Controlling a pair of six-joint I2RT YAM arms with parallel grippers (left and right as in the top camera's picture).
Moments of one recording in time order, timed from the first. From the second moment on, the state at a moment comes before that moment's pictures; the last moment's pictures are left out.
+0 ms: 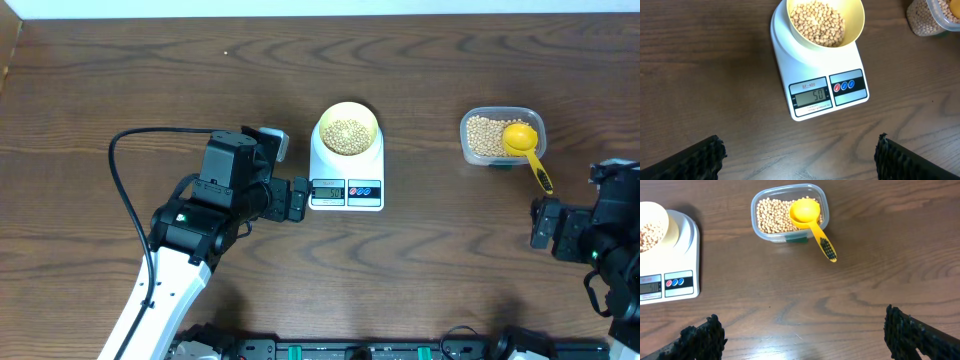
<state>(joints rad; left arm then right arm) -0.33 1.12 0.95 -0.74 0.20 -0.14 -0.32 0.81 1.16 -1.21 -0.16 -0.12</state>
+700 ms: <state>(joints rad) -0.33 1.12 0.95 -0.74 0.20 -0.14 -0.13 0.48 1.03 -1.01 -0.09 -0.12</state>
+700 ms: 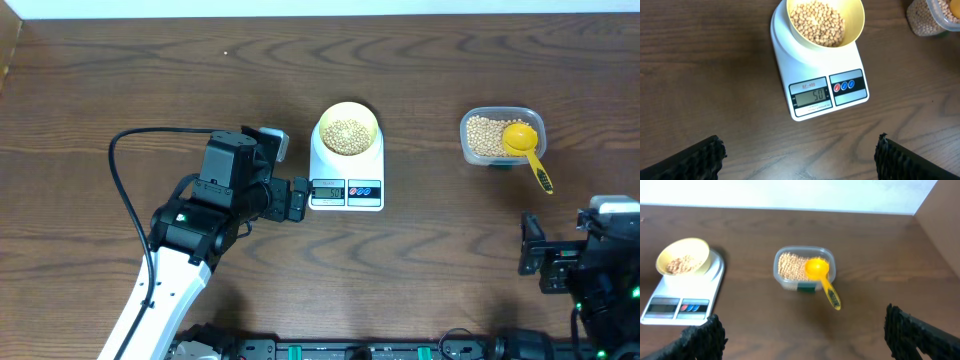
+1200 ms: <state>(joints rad) -0.33 1.12 0.95 -0.74 0.20 -0.14 -0.06 0.20 0.54 -0.58 -0.05 -0.12</state>
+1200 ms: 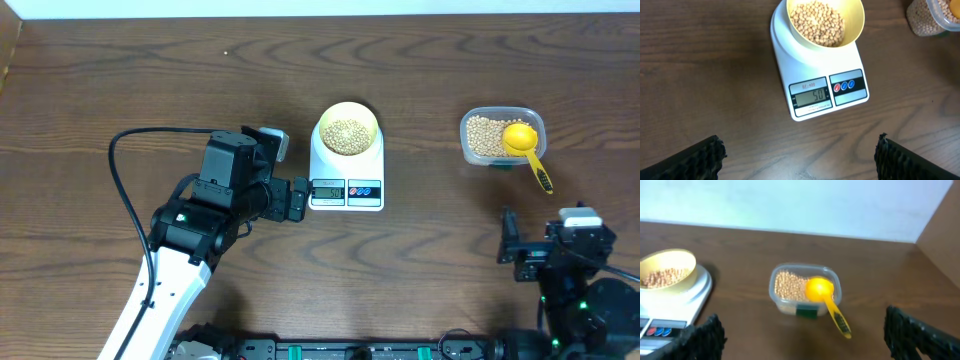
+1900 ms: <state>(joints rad) -0.33 1.12 0.95 -0.74 0.20 -0.14 0.00 0.04 0.12 -0.14 -0.02 -0.15</state>
